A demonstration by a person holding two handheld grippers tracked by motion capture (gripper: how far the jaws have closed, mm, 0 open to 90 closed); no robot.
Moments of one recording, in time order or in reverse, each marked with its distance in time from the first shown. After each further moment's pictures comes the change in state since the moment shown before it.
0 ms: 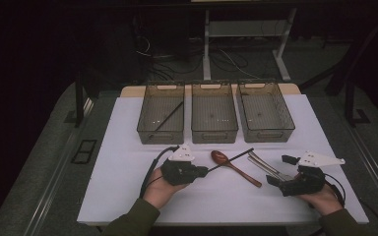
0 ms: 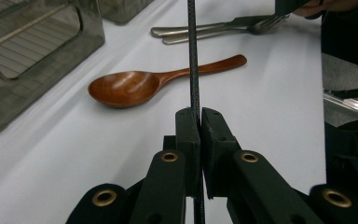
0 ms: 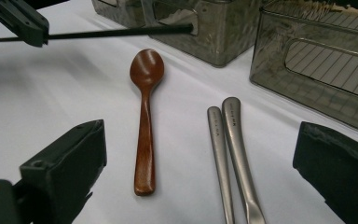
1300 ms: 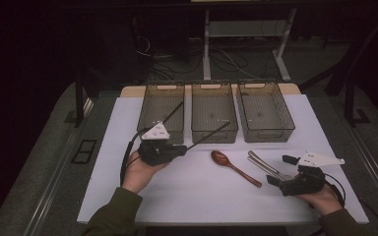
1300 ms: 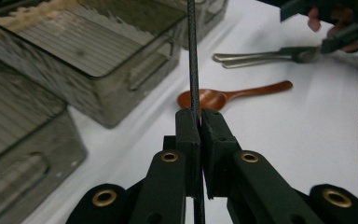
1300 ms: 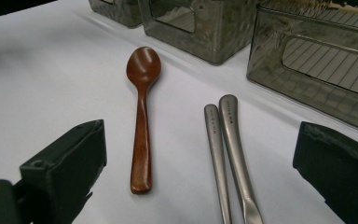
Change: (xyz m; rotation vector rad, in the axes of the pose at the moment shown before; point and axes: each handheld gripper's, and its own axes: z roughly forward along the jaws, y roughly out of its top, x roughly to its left) left arm 0.049 0.012 -0.056 -0.057 0.133 -0.057; right arm 0.000 -0.001 0.001 0.006 -0.007 0.002
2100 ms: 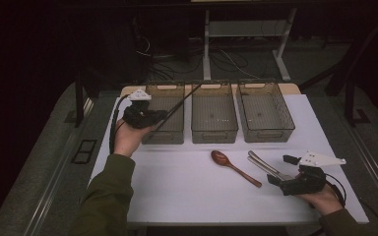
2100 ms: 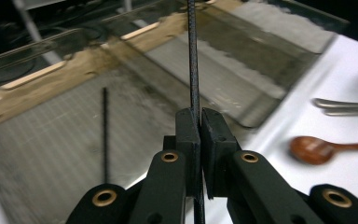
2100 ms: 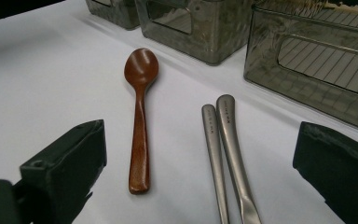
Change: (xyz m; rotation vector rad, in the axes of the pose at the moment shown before) left arm 0.090 0.038 -0.018 -0.026 0.226 -0.138; right arm -0.001 -0.001 -0.002 -0.006 -0.006 0.009
